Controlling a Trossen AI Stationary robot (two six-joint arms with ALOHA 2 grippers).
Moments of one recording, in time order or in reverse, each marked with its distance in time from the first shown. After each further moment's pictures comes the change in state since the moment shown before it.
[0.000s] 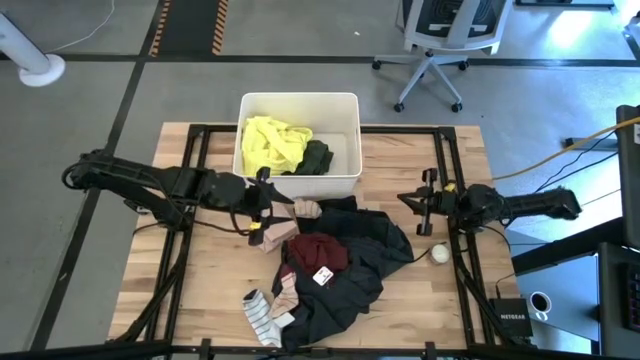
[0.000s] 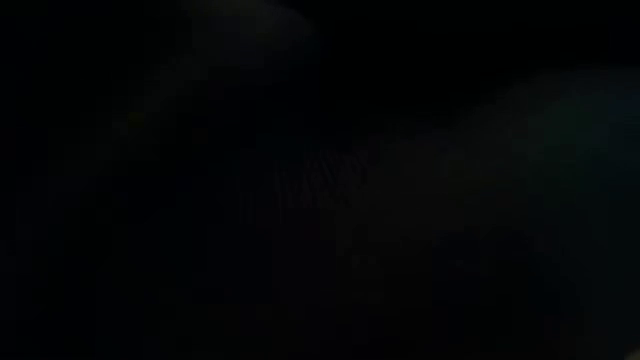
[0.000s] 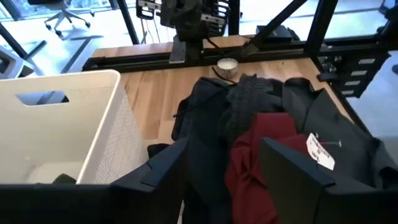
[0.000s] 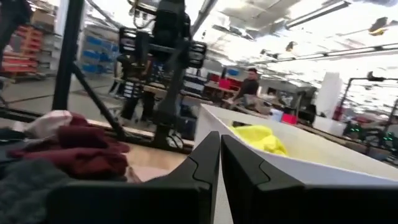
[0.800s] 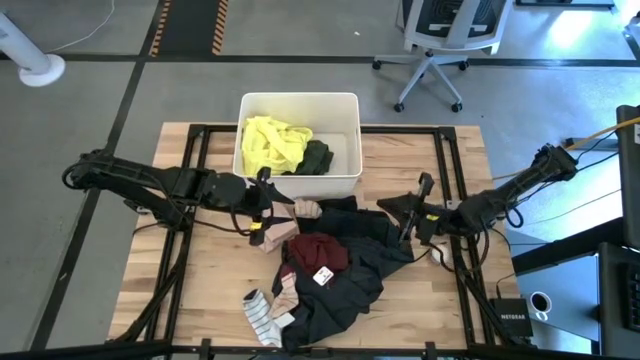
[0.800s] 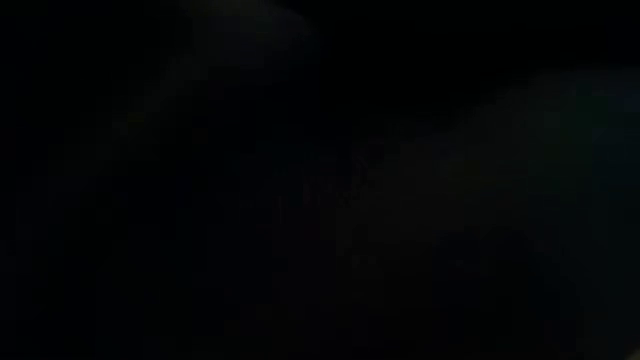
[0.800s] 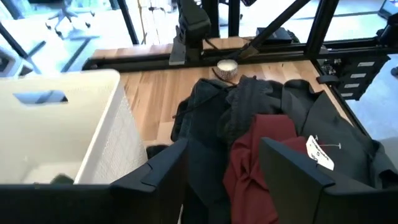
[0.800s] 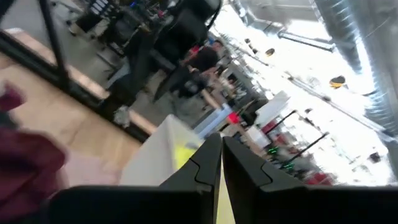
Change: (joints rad) left arm 0.000 0.001 -0.005 0.017 -0.002 0.015; right arm 0.429 0.714 0.698 -0.097 0.594 -0.591
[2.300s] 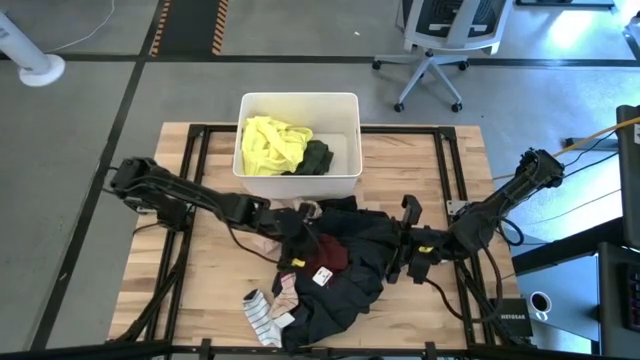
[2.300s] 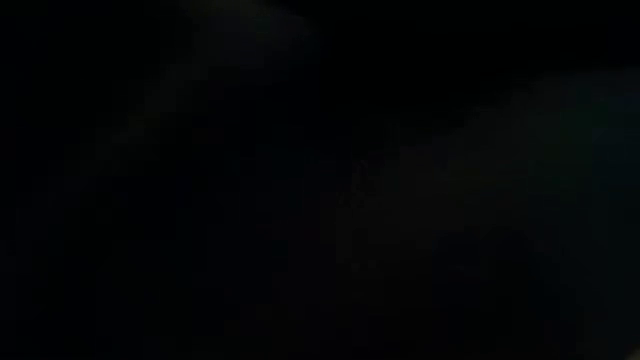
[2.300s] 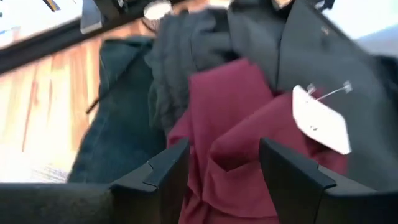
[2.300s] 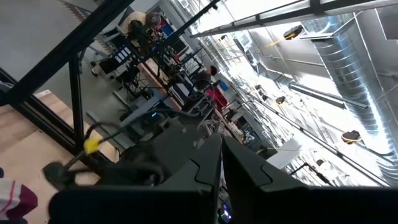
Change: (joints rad) left arm -0.032 0.441 0.106 0.085 0.150 0.206; right arm 0.110 0.324 0.386 0.019 -0.089 -0.113
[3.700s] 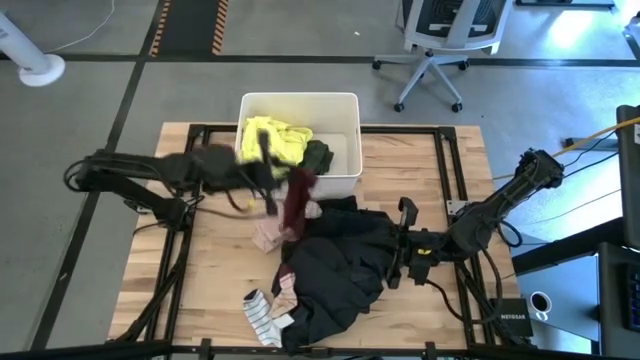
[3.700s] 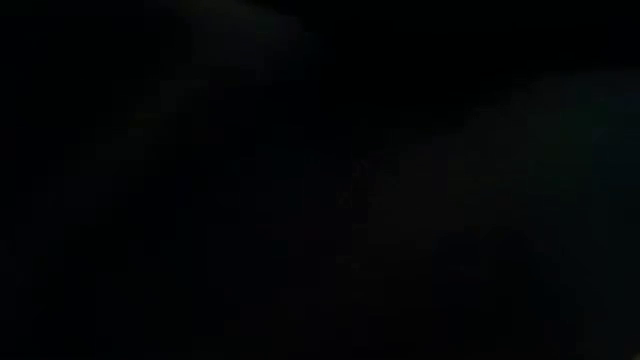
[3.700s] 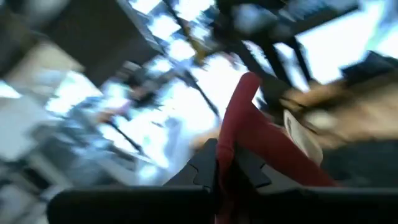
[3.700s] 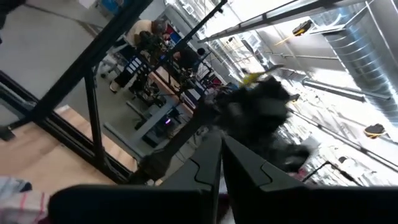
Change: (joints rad) left arm 0.128 -0.383 0.119 0.103 -0.303 0.349; right arm -0.001 0.013 0.000 -0.008 -0.036 0.107
